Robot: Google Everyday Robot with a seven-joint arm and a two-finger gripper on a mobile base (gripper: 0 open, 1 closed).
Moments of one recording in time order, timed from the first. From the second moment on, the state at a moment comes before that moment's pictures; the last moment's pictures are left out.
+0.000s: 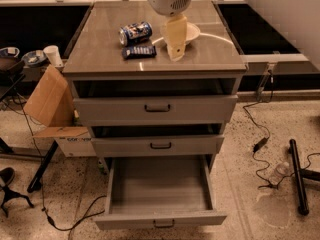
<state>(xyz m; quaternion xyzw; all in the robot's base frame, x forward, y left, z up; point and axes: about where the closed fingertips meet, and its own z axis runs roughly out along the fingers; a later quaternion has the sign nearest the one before) 0.626 -0.010 1.003 -0.81 0.50 -0.20 0.22</state>
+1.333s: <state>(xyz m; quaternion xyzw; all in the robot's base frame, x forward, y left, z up) 0.731 -0.027 0.951 -0.74 0.60 -0.26 0.13</state>
